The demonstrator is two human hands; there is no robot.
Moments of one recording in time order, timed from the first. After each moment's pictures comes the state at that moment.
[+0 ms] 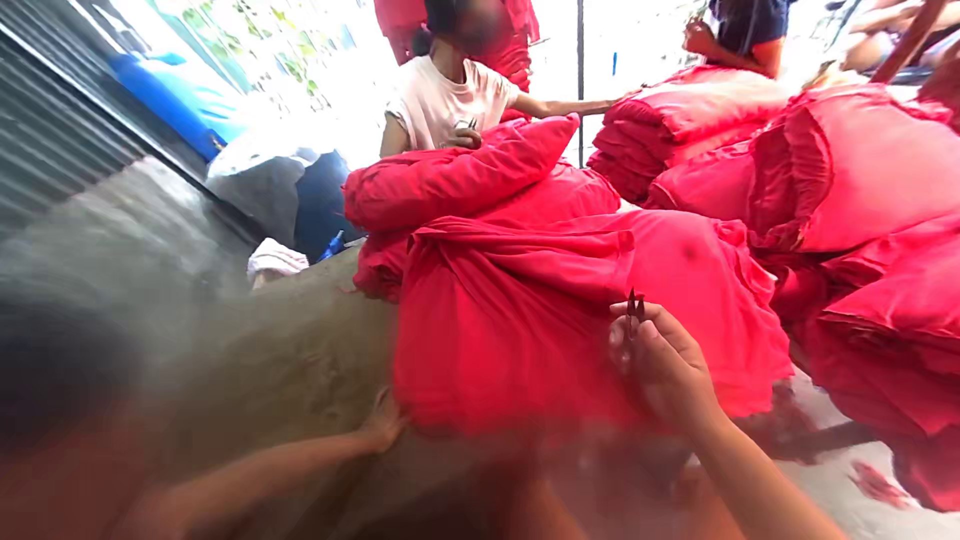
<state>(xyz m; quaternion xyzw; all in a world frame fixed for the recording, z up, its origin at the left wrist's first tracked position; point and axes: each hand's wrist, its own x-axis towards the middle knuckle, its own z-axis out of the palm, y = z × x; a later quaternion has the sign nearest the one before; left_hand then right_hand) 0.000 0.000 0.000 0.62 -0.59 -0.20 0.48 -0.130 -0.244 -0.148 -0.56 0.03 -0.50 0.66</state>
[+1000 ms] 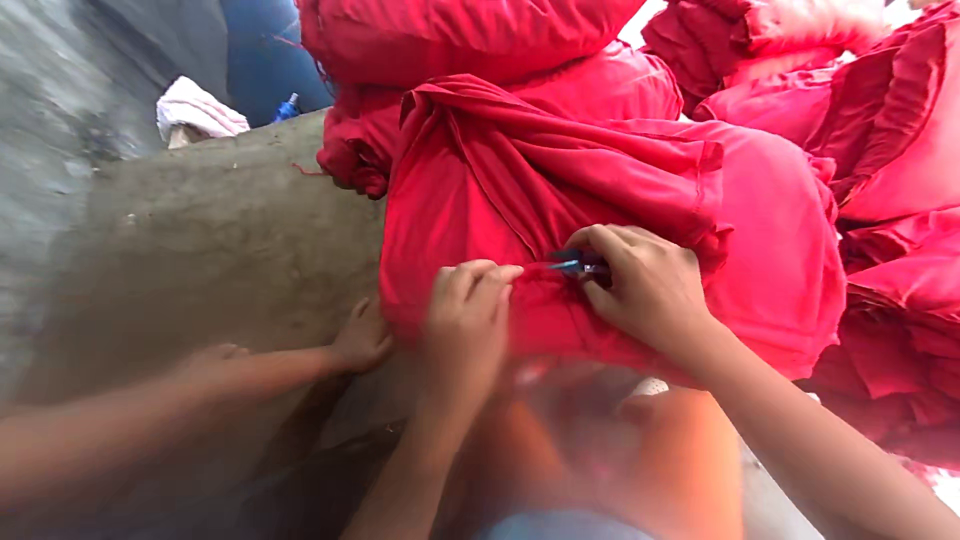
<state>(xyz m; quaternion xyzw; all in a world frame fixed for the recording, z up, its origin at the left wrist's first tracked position) 0.073 -0.089 -0.135 0.73 -0.55 0.18 0.38 -0.072 -0.249 -0.119 -0.94 0.20 -0.28 0.07</state>
